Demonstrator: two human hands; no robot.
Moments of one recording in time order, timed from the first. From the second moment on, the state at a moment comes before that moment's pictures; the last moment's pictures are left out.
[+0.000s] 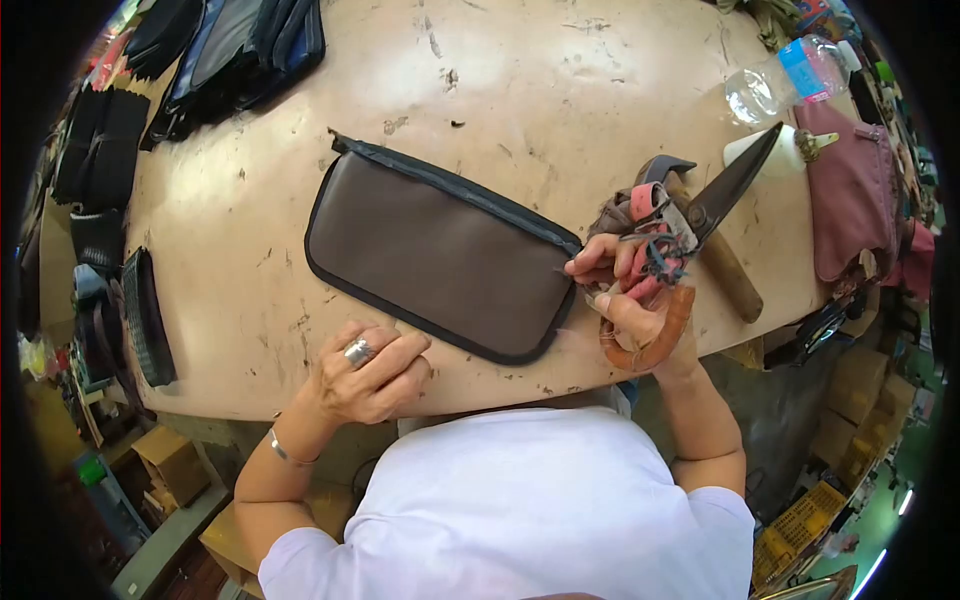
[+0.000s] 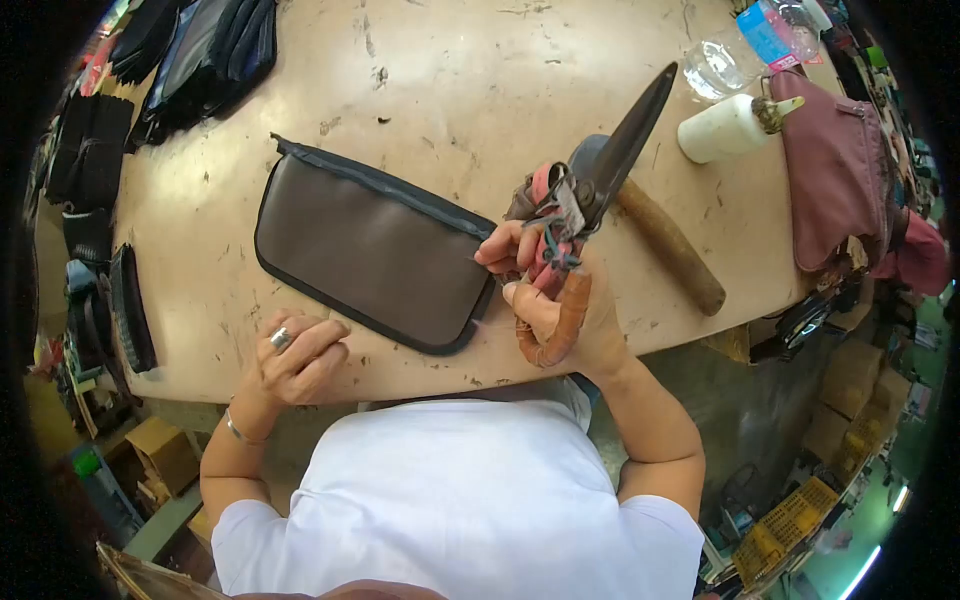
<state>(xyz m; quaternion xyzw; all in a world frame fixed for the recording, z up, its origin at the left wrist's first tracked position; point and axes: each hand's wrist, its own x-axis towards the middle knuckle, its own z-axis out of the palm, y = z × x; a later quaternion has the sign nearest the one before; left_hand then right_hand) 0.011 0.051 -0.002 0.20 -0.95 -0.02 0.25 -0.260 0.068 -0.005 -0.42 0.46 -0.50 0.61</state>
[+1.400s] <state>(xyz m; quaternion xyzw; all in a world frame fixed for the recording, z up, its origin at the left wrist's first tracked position) -0.047 -0.024 0.057 0.24 -0.72 -0.64 -0.10 -0.297 0.125 0.010 -0.46 0.51 -0.31 0.65</state>
